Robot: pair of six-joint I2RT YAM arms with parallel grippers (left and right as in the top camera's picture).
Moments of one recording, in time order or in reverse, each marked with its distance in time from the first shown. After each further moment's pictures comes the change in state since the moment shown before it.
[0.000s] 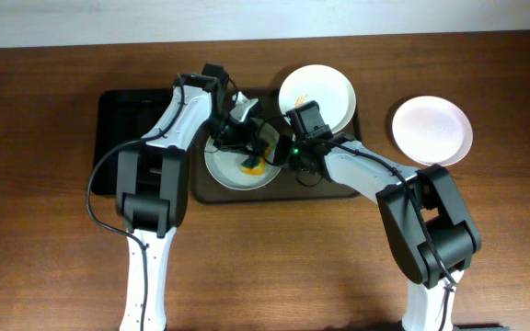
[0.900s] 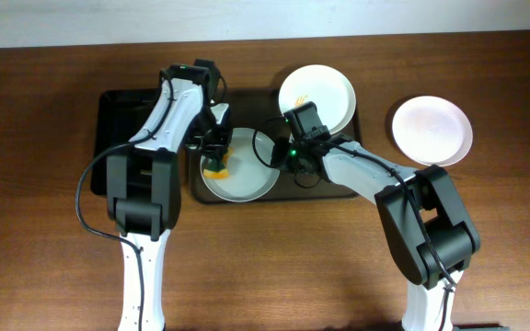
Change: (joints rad) left arm 0.026 -0.047 0.030 -0.201 -0.484 -0.188; right arm 0.010 0.000 0.002 -0.008 -0.032 -0.008
